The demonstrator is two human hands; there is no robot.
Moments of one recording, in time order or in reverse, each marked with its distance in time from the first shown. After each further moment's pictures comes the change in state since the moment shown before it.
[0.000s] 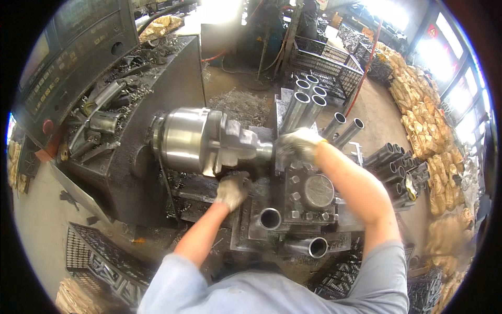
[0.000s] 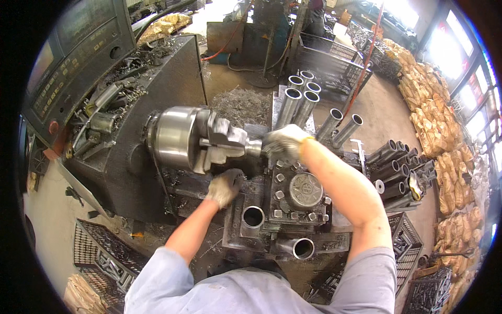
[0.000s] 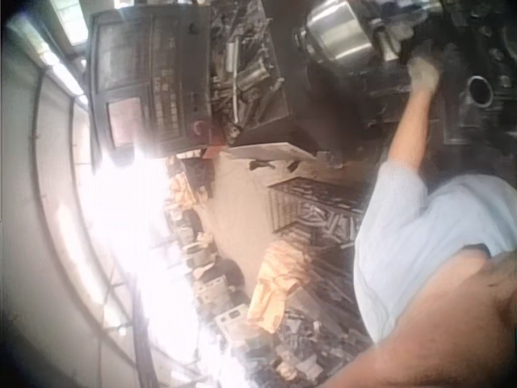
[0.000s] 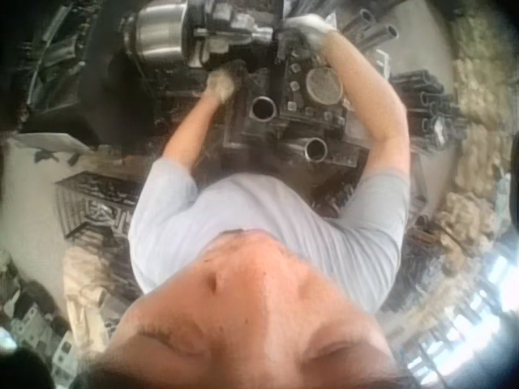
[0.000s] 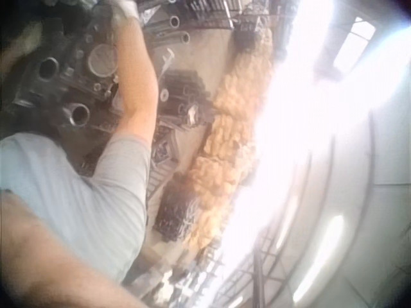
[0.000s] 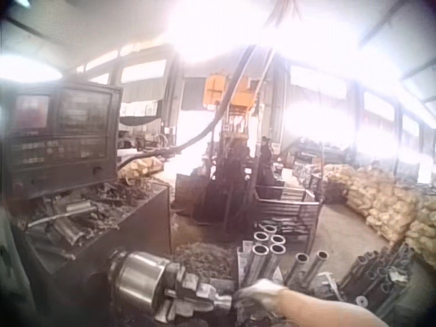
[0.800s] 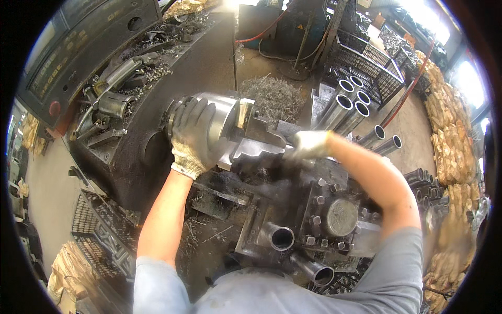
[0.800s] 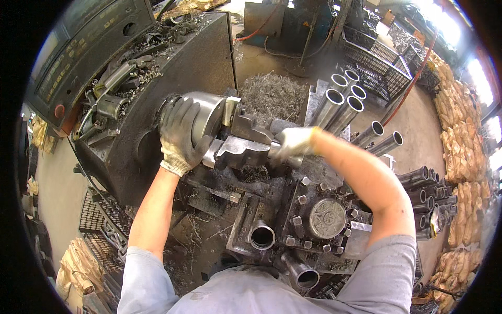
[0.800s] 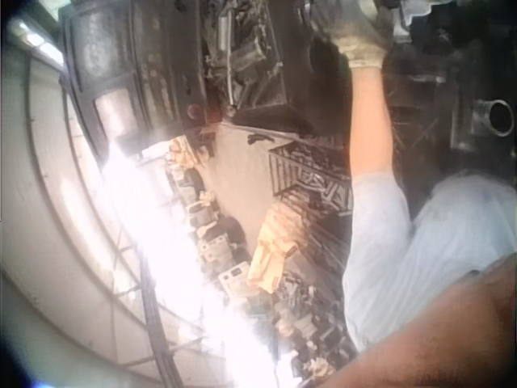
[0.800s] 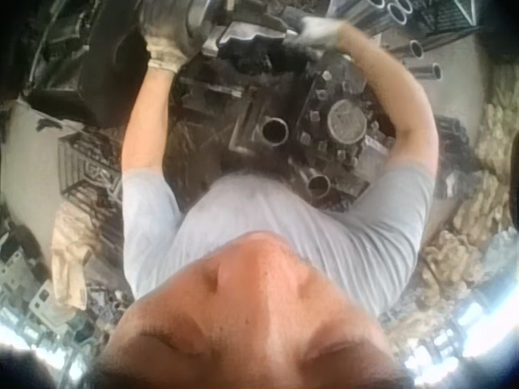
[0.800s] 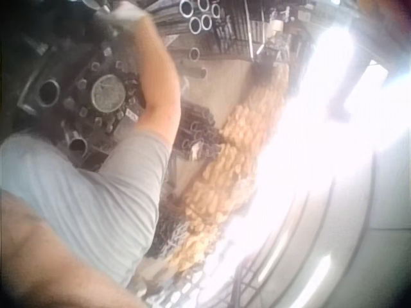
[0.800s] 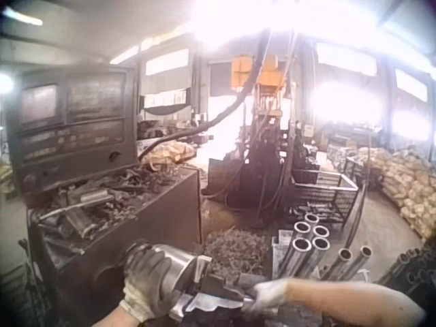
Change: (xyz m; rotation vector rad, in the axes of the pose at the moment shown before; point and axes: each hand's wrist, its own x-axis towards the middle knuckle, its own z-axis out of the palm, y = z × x) left_hand 0.039 -0.022 -0.179 0.555 0.674 0.430; right_hand 0.120 -0.004 0.016 -0.910 -0.767 -0.198
